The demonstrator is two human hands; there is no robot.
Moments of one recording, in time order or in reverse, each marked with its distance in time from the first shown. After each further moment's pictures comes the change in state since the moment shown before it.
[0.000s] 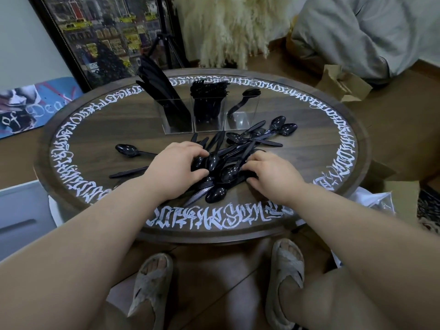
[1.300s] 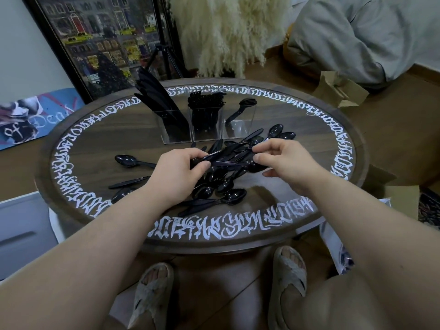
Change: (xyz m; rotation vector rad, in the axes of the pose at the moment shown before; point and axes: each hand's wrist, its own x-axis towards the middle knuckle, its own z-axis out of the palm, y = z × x) left_hand 0.001 0.020 -0.008 -0.306 0.135 -0.131; right_hand -0.001 0.005 -0.043 1.093 0.132 0.425
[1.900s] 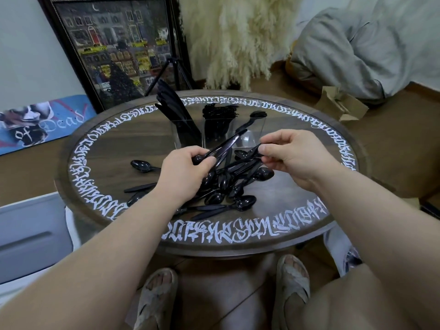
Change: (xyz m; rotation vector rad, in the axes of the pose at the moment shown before) left_hand -0.003 0.002 -0.016 -0.250 0.140 -0.120; right_hand -0.012 -0.050 0.010 0.220 0.076 -0.017
